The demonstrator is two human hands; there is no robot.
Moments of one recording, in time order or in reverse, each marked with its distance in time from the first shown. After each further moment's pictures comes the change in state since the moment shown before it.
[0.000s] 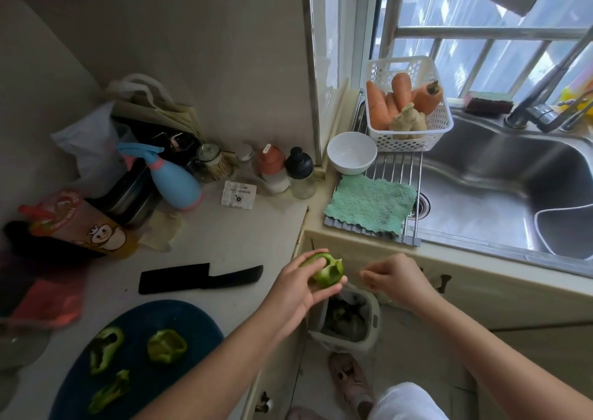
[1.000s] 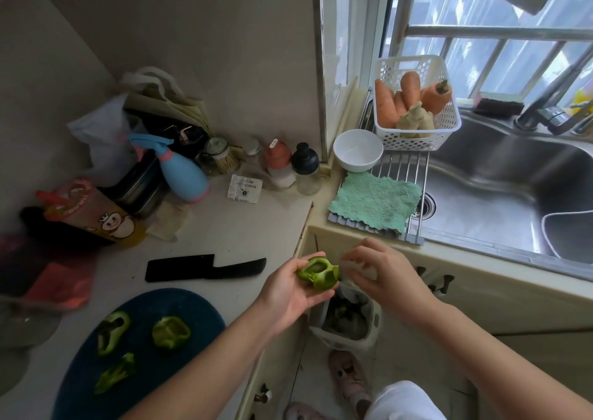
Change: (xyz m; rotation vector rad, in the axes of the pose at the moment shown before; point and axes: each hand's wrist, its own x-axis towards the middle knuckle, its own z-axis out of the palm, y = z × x) left_hand -0.006 -0.007 -0.019 -0.071 -0.010 -0.087; right_hand -0.017 -0.020 0.004 -0.237 0.109 -0.541
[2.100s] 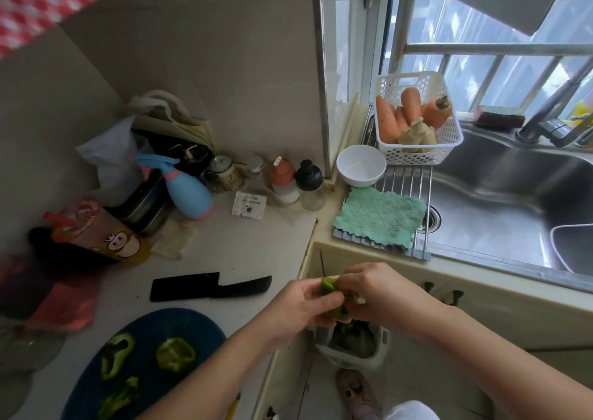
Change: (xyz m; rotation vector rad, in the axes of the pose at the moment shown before) left_hand -0.018 0.015 0.004 0.654 -0.207 0.160; right_hand 0.023 -0.030 -0.018 -0.152 -0.288 -0.268
